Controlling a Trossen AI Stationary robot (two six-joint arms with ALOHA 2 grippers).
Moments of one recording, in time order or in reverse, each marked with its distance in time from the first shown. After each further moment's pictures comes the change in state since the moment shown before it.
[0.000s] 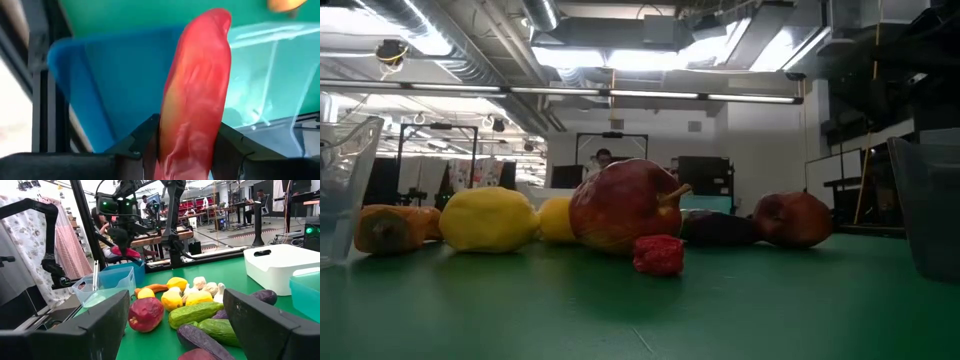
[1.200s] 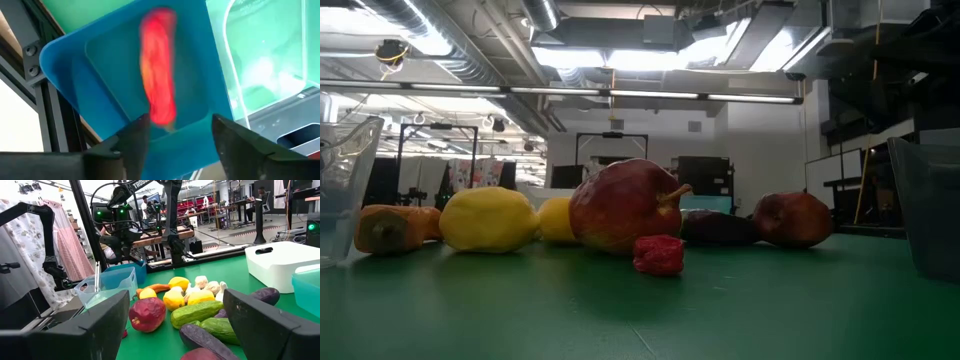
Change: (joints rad) left arm -0.105 0.078 -0.007 0.046 -0.017 0.212; right arm 0.000 0.000 0.000 -0.002 -0.001 0.024
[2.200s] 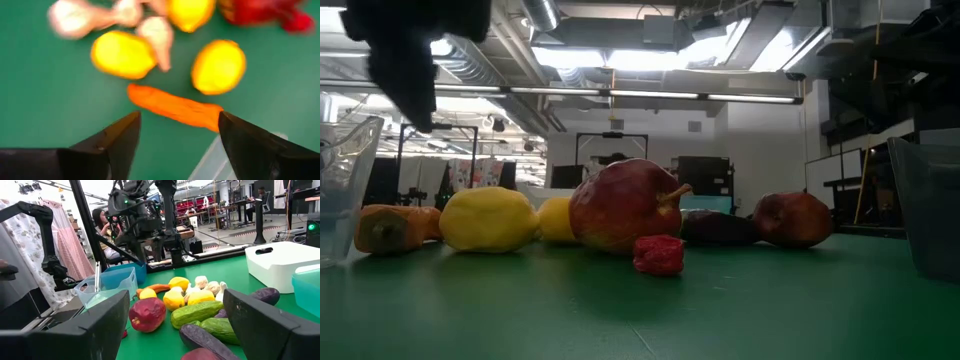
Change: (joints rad) left arm 0.610 0.036 -0.001 0.116 -0.246 1.266; right arm 0.000 0.000 0.000 0.000 0.000 0.000
